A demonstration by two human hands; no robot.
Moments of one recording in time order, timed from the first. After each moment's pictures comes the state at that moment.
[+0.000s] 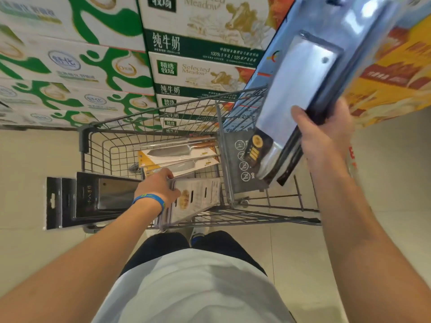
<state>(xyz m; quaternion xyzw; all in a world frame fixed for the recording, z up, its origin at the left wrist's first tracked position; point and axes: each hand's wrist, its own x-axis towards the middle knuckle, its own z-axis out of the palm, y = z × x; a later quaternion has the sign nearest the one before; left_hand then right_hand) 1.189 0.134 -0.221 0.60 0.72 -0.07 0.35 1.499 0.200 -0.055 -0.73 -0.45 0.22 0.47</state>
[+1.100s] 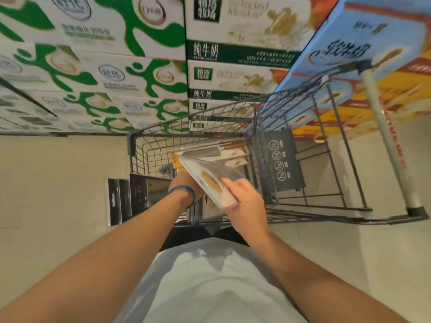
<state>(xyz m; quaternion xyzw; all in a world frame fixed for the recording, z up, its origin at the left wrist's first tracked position) 1.146 0.145 -0.218 0.60 0.69 -0.12 0.39 1.309 0.068 -0.156 -0.66 -0.63 0.33 0.23</state>
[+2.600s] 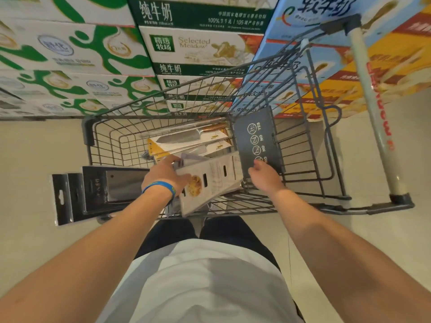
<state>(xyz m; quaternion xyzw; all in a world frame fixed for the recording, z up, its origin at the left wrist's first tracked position) 1.216 0.136 -0.215 0.51 0.77 -0.06 0.39 1.489 0.125 -0.250 -0.79 -0.39 0.47 -0.01</state>
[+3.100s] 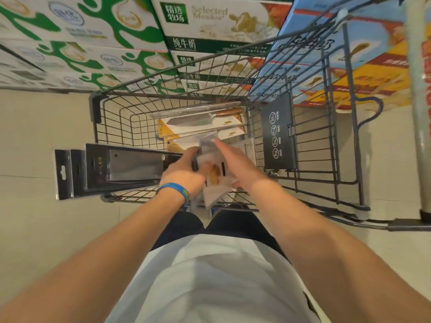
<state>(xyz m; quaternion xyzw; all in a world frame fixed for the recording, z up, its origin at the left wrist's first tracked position) 1.267 0.115 -0.194 0.48 0.76 -0.03 0.44 1.421 0.144 -0.229 -0.65 -0.31 0.70 0.05</state>
